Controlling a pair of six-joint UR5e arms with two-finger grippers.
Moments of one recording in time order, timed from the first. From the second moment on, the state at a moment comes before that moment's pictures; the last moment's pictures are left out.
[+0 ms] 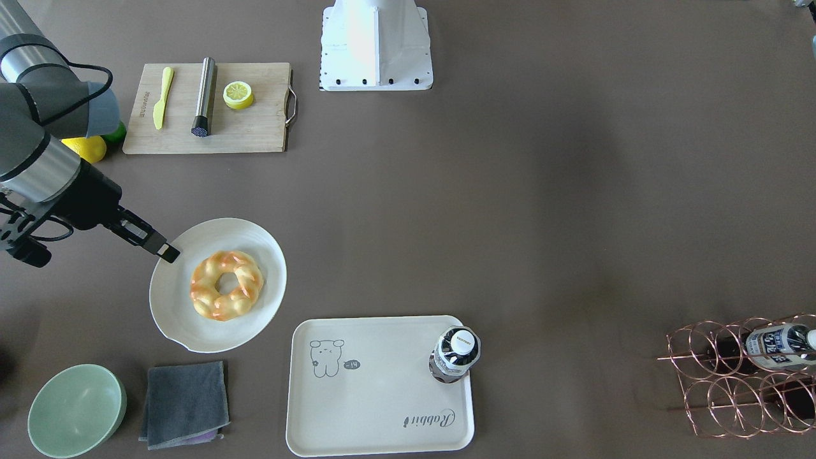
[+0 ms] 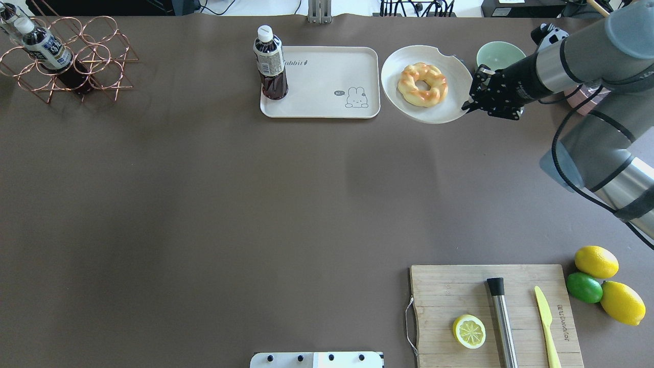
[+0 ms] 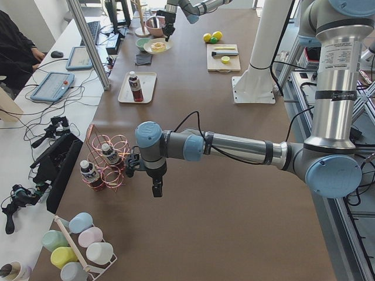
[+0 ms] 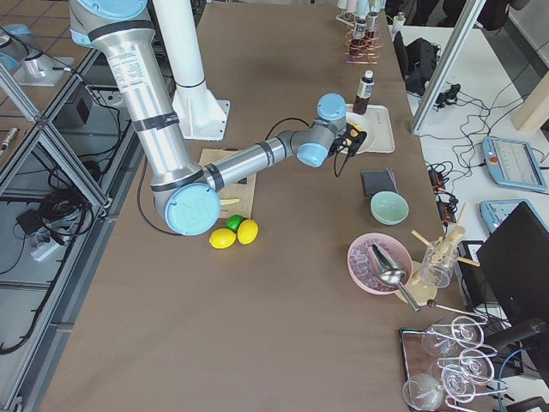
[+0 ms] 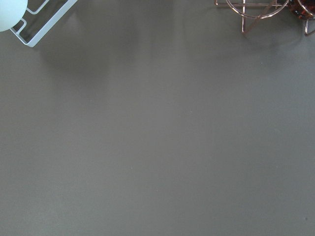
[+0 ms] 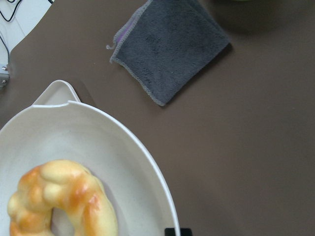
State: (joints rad) left arm -1.48 -1.59 -1.68 -1.53 -2.29 -0.20; right arm 0.98 -1.21 1.60 -0.90 2.25 1.70
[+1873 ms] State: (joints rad) left arm -1.47 -1.62 -1.68 -1.53 -2.25 -0.20; right arm 0.79 -0.70 1.02 -0.90 1.85 1.96
